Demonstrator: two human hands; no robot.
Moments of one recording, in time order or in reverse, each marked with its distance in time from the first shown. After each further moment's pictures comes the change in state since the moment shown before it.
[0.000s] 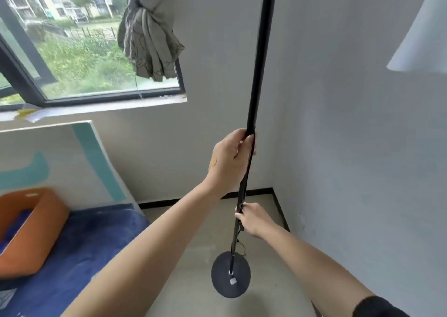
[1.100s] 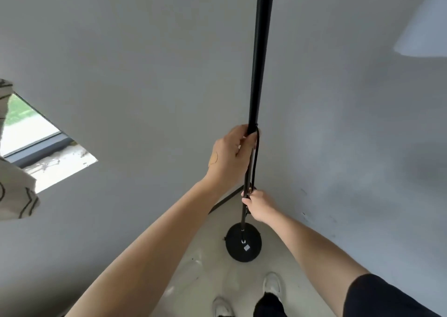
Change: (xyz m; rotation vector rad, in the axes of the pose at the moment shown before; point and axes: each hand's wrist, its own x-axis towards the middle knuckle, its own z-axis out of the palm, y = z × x) left_hand 0.391 -0.255 0.098 -0.080 -0.542 -0.027; right_hand 0.390 0.070 -0.077 0.452 0.253 0.658
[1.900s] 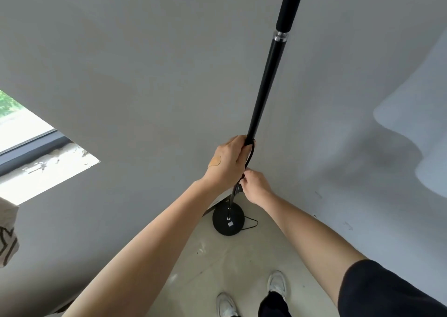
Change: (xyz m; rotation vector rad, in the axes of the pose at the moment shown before) left_hand 0.044 -0.081 -0.016 0.220 -0.120 -0.040; right_hand 0.056 -0.075 0.001 -0.109 0.021 -0.156
